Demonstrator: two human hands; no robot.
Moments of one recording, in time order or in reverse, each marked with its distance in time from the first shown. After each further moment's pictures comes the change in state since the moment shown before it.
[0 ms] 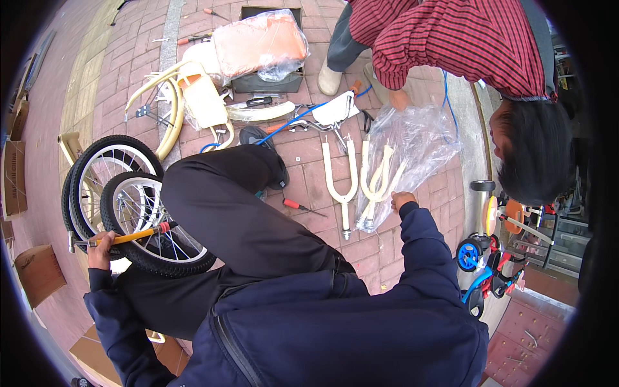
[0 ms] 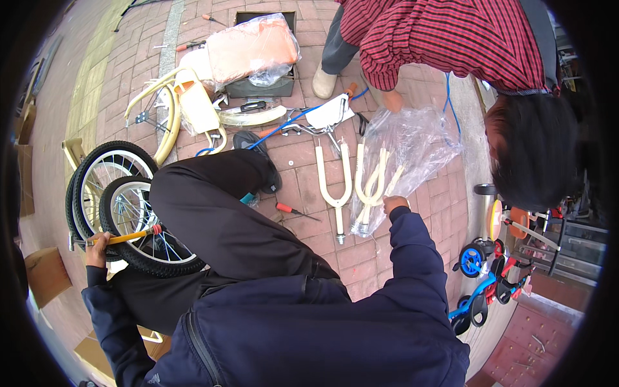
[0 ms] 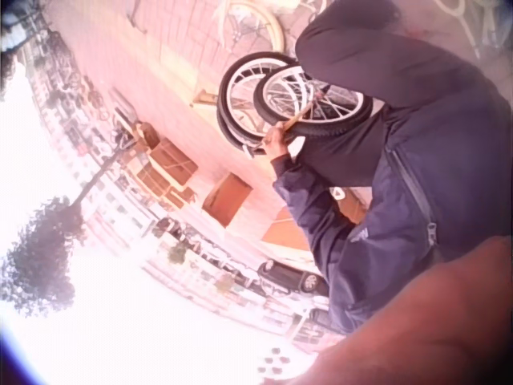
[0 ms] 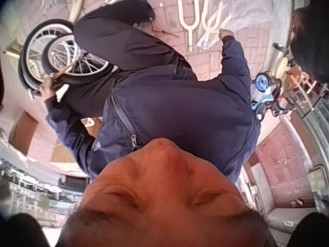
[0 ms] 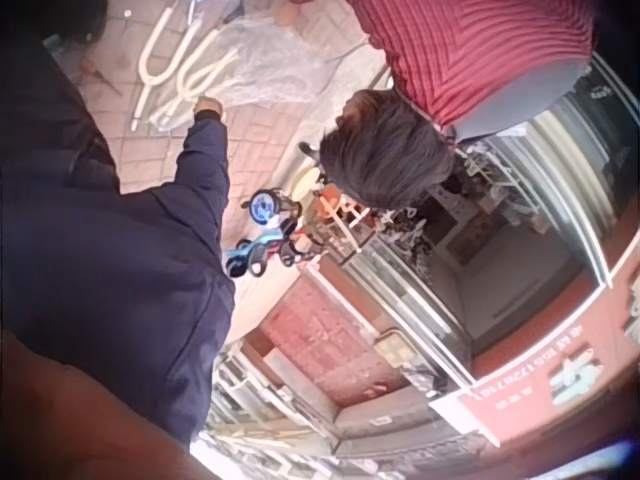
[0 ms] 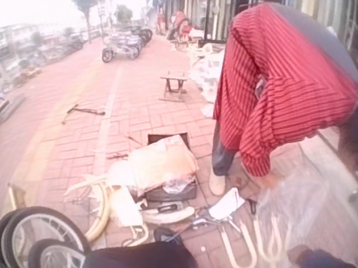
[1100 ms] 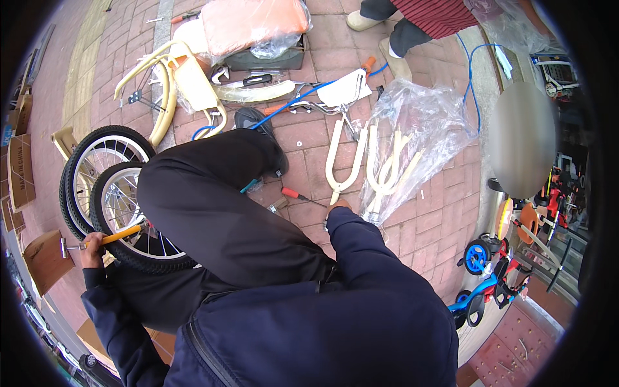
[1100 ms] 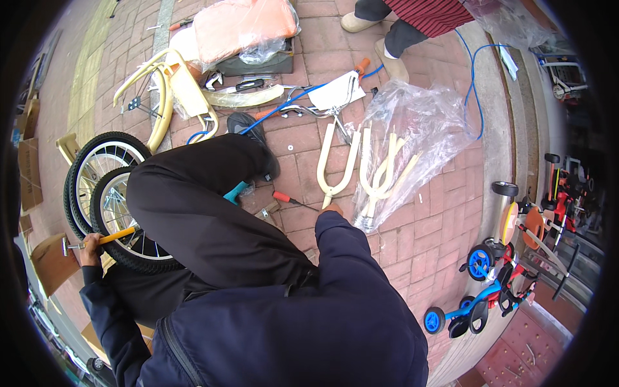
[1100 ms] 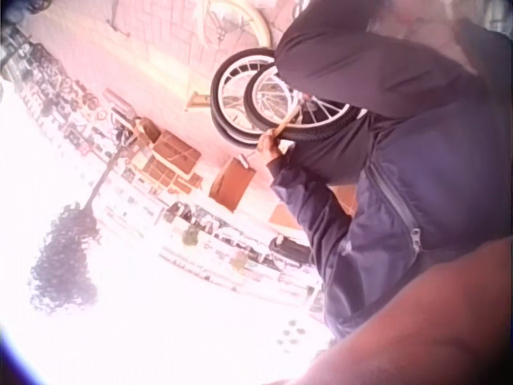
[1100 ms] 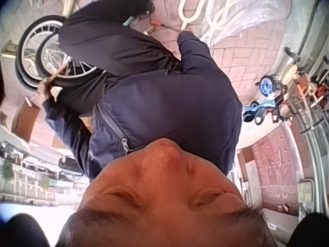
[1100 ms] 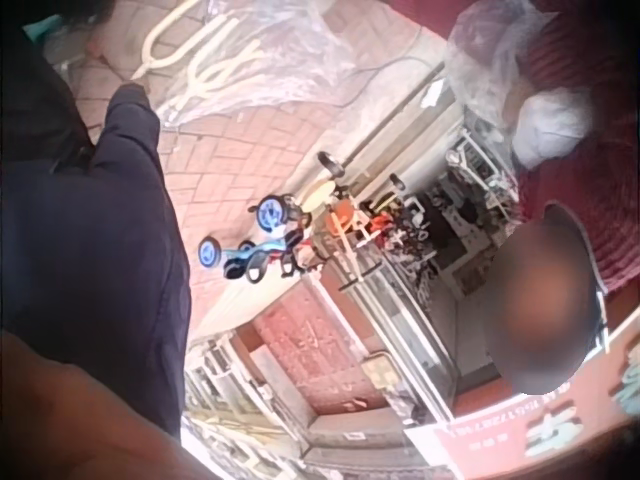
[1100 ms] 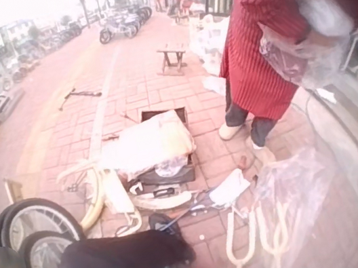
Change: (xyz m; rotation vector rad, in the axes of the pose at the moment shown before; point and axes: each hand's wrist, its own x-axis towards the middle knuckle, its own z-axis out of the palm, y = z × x) left_hand 0.000 -0.019 -0.010 0.008 0.077 -0.197; right_hand 0.007 0.026 0.243 -0.545 -0.011 0.109
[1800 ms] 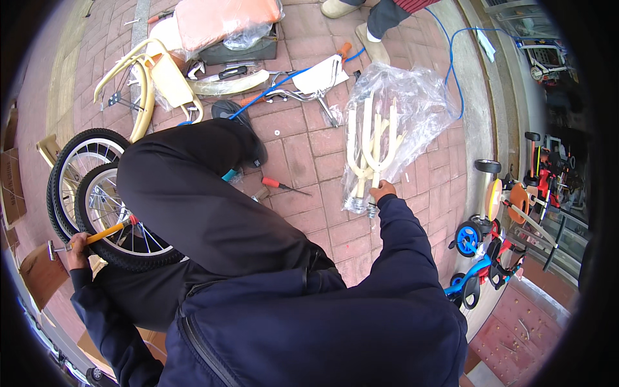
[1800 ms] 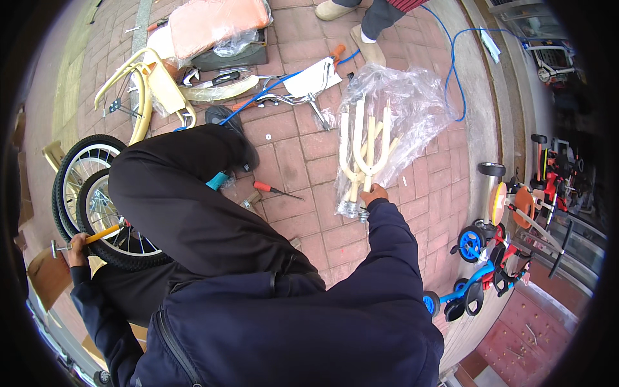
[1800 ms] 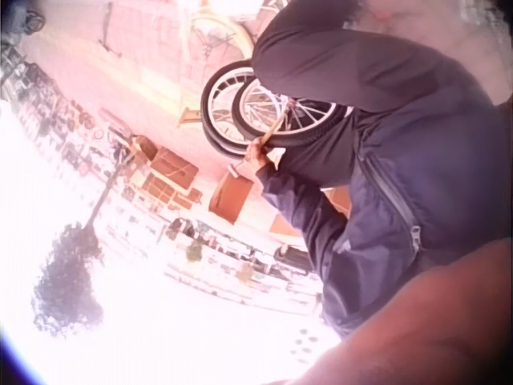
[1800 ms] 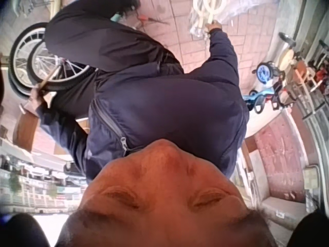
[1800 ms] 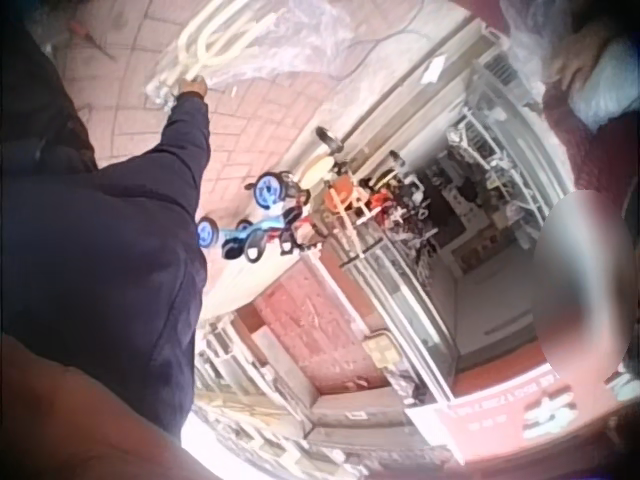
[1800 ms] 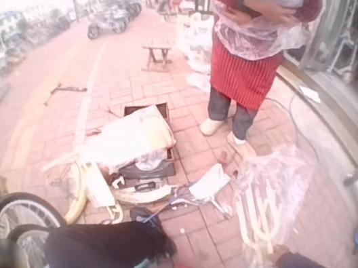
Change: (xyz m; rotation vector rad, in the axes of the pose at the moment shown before) left_hand 0.021 -0.020 -0.015 0.064 -0.049 0.154; right_hand 0.042 0.152 -0.153 0.120 0.193 -0.257
